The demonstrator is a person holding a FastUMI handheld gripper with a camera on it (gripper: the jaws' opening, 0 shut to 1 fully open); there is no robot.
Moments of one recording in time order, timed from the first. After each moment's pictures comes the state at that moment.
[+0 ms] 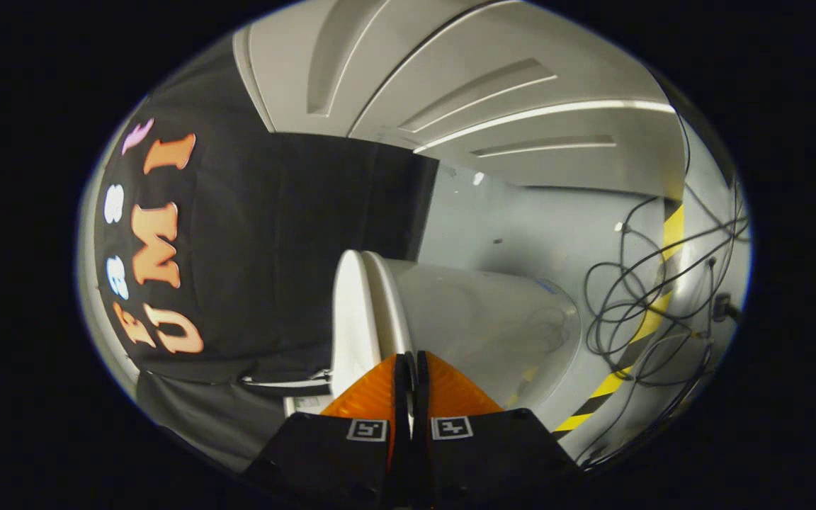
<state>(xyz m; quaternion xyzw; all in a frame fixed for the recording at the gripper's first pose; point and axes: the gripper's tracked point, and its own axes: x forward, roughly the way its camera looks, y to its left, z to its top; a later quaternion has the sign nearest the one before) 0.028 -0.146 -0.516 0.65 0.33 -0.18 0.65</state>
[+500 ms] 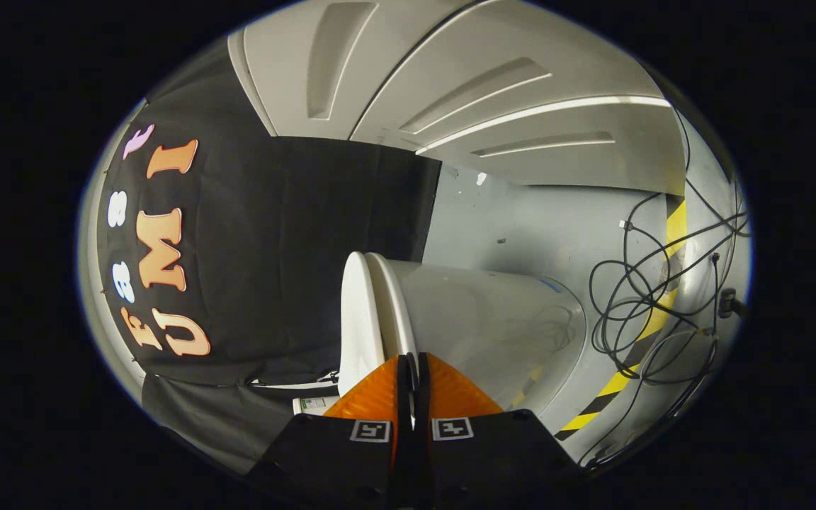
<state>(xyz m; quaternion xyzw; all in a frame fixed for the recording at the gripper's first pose) 0.026 -0.149 -0.511 0.65 0.32 -0.18 0.66</state>
